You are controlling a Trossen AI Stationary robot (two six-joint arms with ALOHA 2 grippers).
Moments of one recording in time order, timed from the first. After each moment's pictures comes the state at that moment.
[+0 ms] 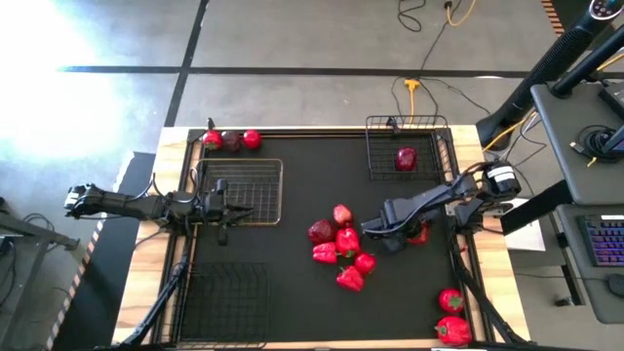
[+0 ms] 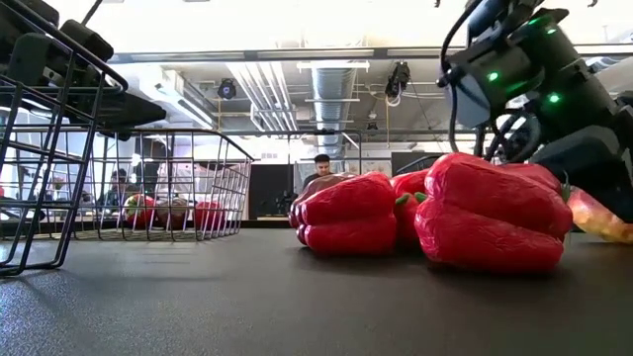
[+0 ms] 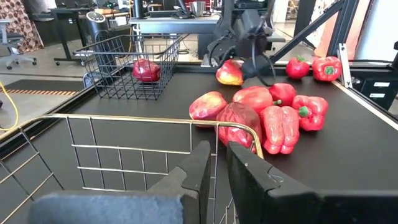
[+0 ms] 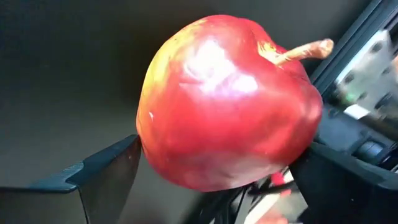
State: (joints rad) left arm -0.13 0.25 0.04 0.07 -0.22 -0.04; right arm 0.14 1.71 0.96 -1.31 -0.07 1.15
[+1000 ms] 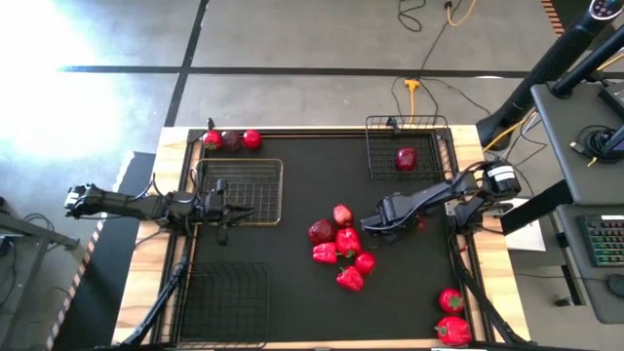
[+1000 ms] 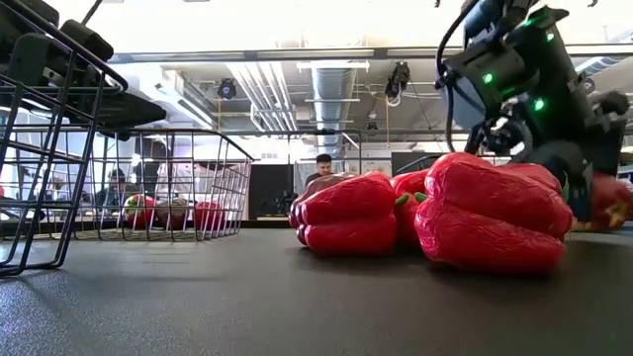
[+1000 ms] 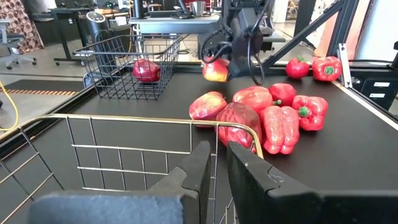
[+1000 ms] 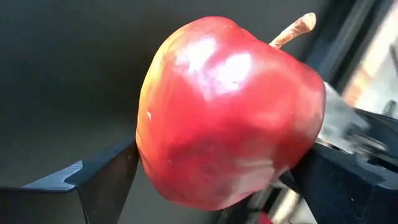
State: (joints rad) left arm -0.13 0.25 0.04 0.07 -0.22 -0.04; right arm 0.12 1.69 0.98 -1.36 0.10 1.23
